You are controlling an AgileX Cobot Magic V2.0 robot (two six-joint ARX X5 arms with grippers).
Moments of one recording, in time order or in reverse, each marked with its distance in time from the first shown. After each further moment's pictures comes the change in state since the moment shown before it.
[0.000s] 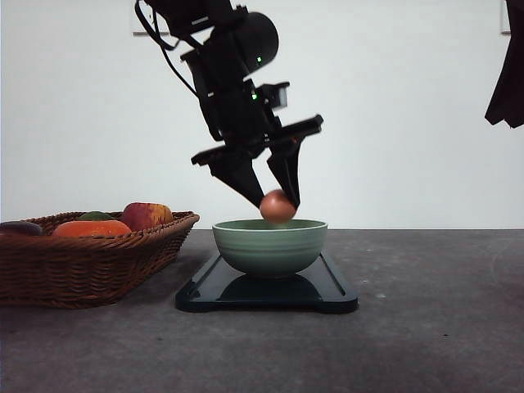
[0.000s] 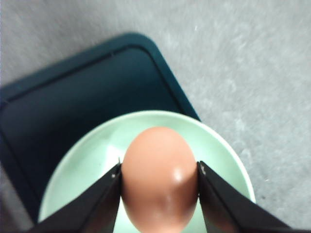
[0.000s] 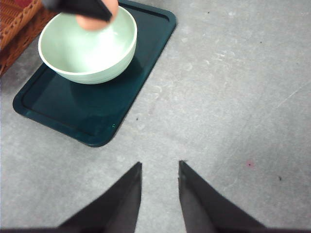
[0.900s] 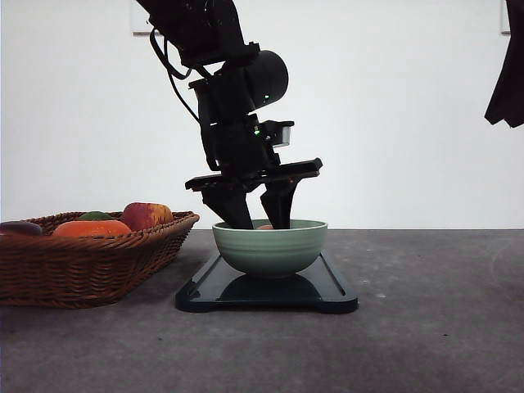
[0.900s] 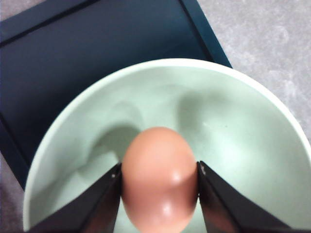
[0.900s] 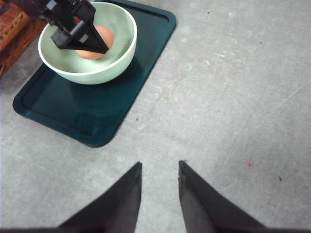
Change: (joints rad) left_arx -0.013 0.063 0.000 -0.068 -0.074 0.011; right_arx 0.000 0.000 0.000 0.005 0.000 0.000
